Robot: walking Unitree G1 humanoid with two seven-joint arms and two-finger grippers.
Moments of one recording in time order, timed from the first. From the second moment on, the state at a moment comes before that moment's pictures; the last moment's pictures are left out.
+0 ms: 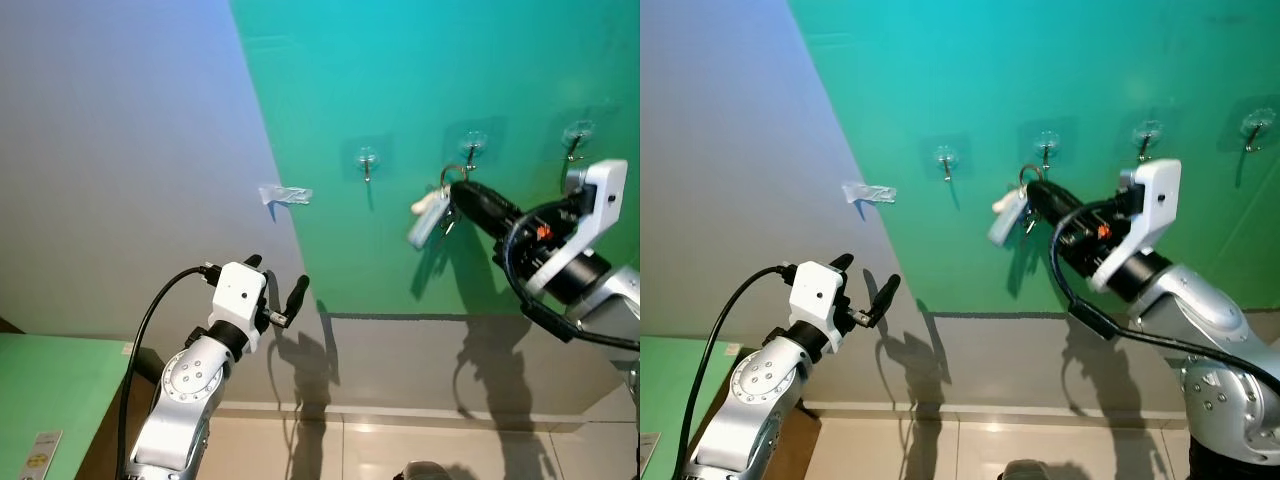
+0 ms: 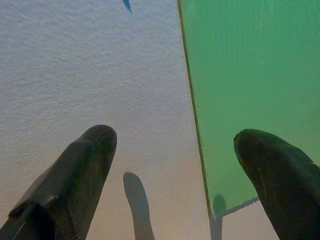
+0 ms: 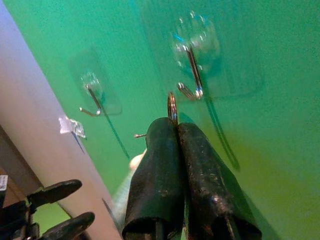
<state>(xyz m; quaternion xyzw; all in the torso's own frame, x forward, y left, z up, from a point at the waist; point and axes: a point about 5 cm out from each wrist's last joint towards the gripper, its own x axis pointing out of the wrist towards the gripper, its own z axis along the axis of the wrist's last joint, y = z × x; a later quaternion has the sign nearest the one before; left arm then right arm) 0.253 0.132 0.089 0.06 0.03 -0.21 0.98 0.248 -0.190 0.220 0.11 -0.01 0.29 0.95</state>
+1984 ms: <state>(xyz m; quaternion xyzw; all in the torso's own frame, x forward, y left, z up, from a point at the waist) 0.253 0.129 0.083 0.06 0.03 -0.23 0.97 0.266 -0.201 0.209 0.14 0.02 0.24 0.96</state>
